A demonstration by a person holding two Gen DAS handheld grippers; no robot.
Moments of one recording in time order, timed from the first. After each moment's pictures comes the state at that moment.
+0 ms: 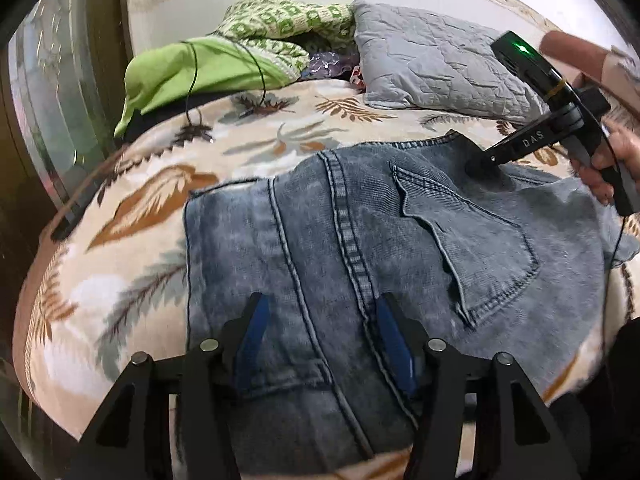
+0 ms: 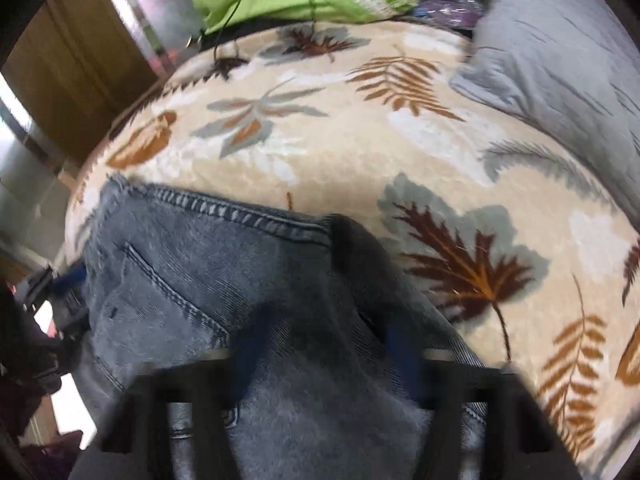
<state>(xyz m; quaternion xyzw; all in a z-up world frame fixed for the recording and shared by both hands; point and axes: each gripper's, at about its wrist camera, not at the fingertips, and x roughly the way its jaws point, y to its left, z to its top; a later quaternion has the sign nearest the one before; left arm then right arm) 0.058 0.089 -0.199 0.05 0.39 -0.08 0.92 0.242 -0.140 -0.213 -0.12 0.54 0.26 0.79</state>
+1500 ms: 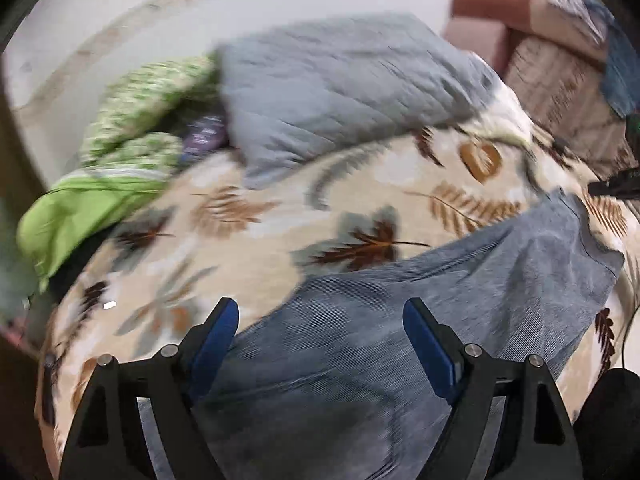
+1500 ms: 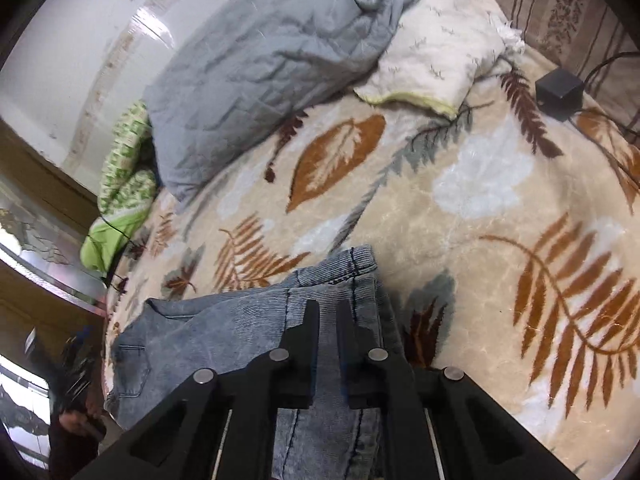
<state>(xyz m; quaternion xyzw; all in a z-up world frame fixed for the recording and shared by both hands) 0.162 -0.083 -0.129 0.18 0.37 -0.21 0.89 0.075 -0.537 -0.184 0.29 0.42 0.02 0.86</state>
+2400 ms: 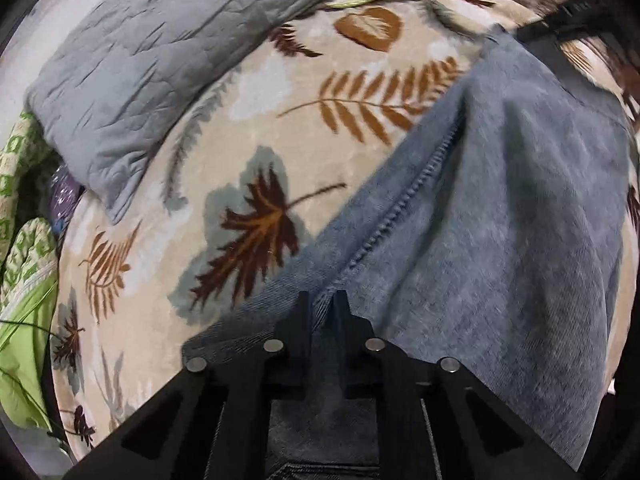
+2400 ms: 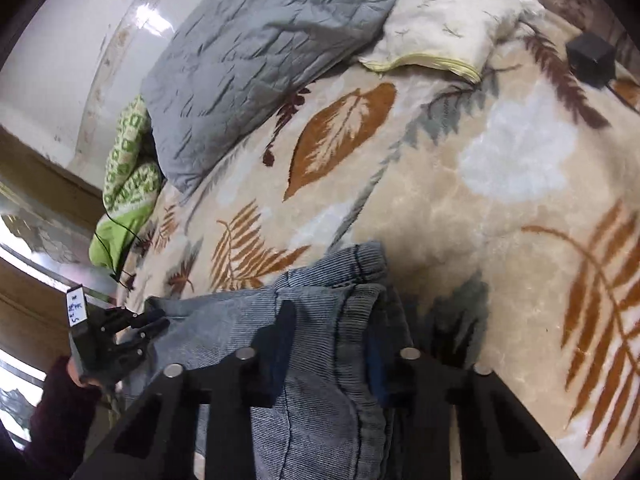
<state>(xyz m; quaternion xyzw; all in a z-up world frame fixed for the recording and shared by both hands) 0.201 -0.175 -0.205 0.39 0.43 -0.35 0.74 0.118 -0.533 -0.223 0.31 0.45 0.06 0.84</state>
